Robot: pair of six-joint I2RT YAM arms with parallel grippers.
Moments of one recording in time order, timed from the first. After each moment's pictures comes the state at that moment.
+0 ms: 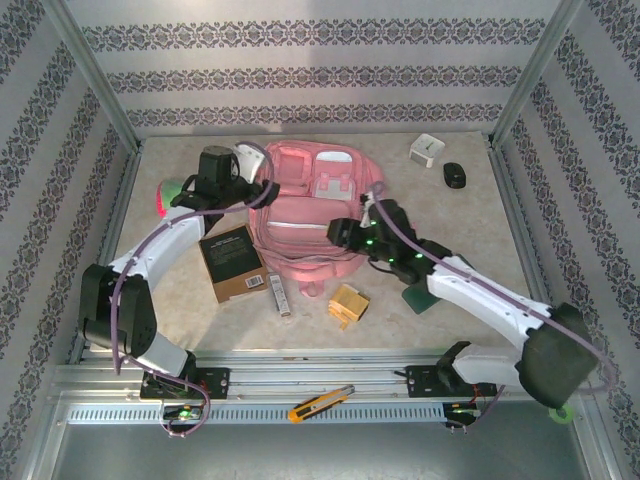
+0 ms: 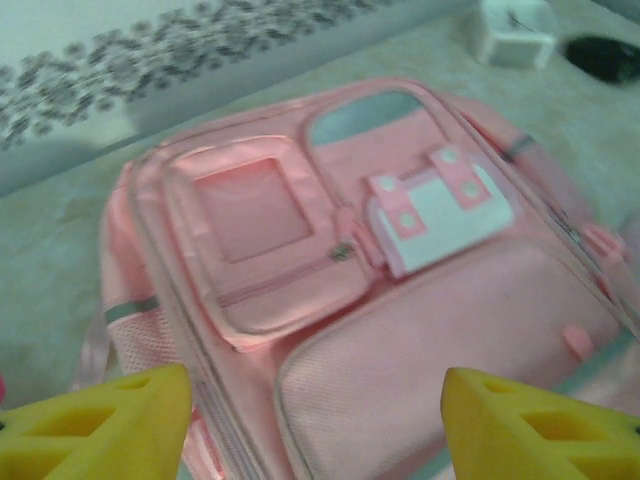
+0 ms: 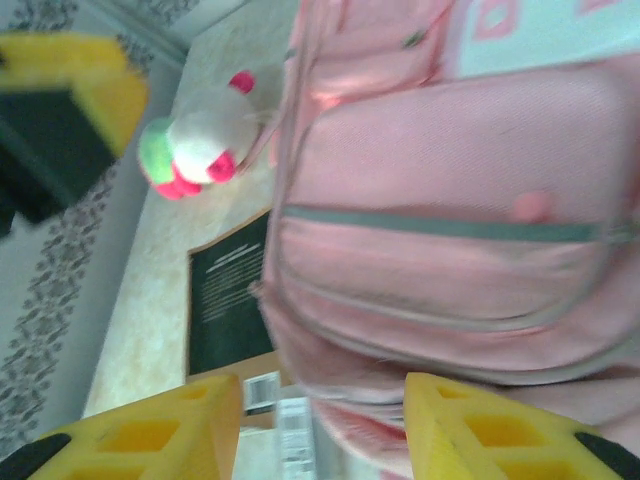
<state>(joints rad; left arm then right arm) -0.26 1.53 1.16 -0.20 0.27 0.22 0.62 1.22 0.83 -0.15 -0.14 0.78</state>
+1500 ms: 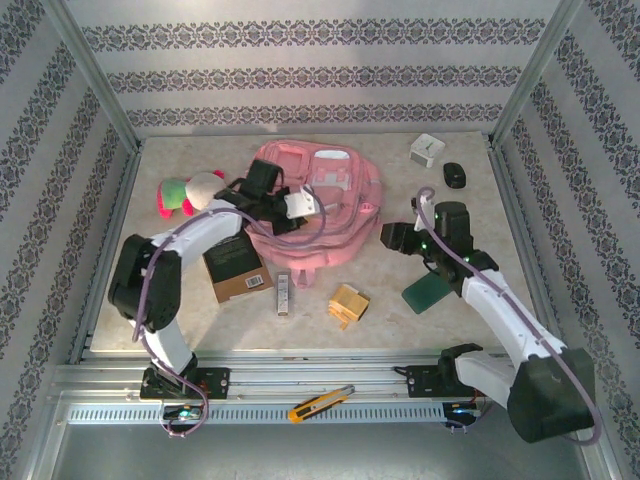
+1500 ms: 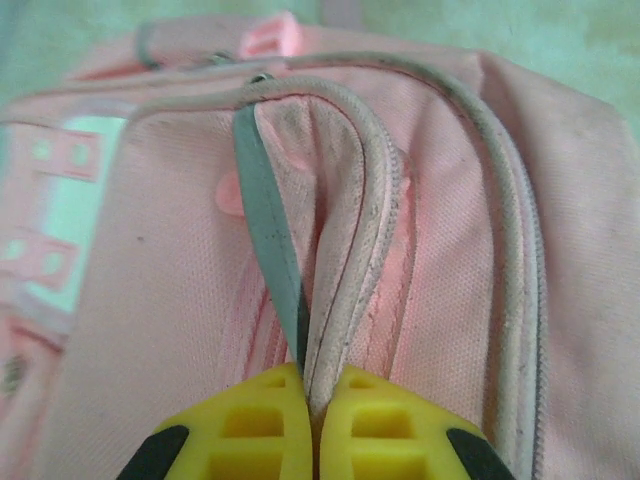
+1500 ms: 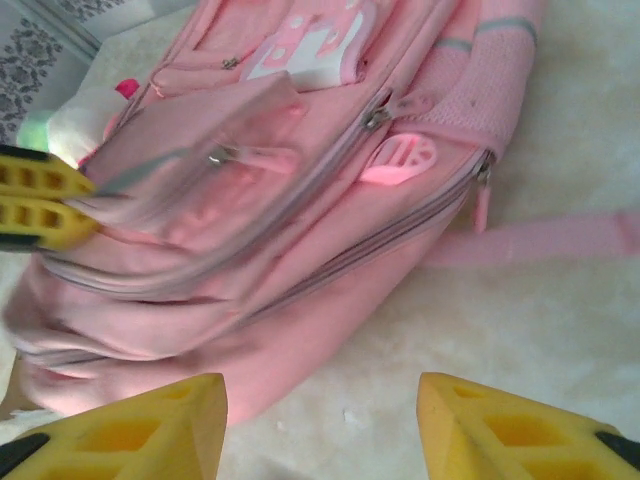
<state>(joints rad) -0.39 1.72 1.30 -0.40 0.48 0.88 0.18 1.10 0.70 -0.21 -0.43 0.30</state>
